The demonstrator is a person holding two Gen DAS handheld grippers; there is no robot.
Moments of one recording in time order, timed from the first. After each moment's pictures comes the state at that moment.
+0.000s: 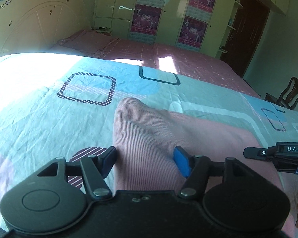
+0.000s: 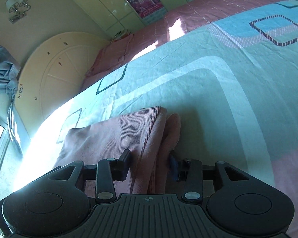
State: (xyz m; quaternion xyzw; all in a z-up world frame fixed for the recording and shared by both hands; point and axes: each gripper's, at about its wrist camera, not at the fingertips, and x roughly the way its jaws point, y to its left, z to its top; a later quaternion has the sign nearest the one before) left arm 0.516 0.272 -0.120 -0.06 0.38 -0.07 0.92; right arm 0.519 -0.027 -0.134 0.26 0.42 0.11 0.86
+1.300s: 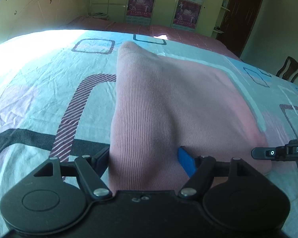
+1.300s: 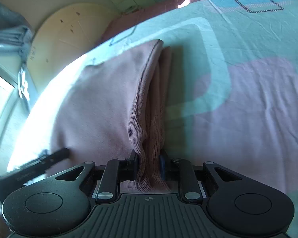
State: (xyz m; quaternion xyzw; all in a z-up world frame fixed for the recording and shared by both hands) left arm 0.391 0.270 -0.130 -0.04 0.43 -0.08 0.90; right arm 0.389 -0.045 -0.138 0.24 0.48 0.17 0.83
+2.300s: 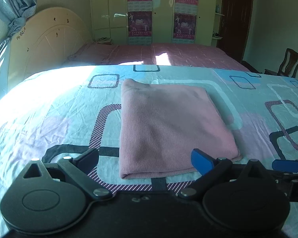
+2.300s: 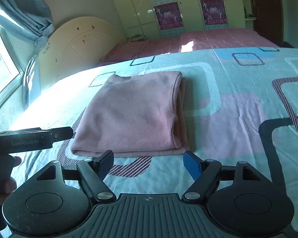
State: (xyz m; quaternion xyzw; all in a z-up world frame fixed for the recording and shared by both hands) left arm 0.285 0.241 -0.022 0.04 0.36 -0.05 0.93; right arm 0.259 0.006 -0.037 0.16 0.40 0.15 0.89
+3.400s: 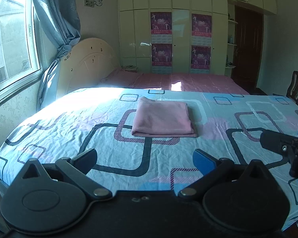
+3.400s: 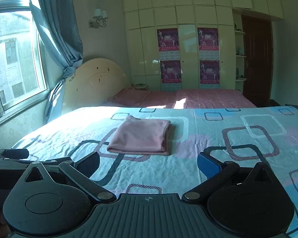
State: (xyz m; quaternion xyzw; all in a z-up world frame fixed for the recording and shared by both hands) left arm -0.011 0.184 0.093 0.02 0.28 0.03 0.96; right arm -0.034 -0.015 0.104 0.06 0.23 0.11 0.97
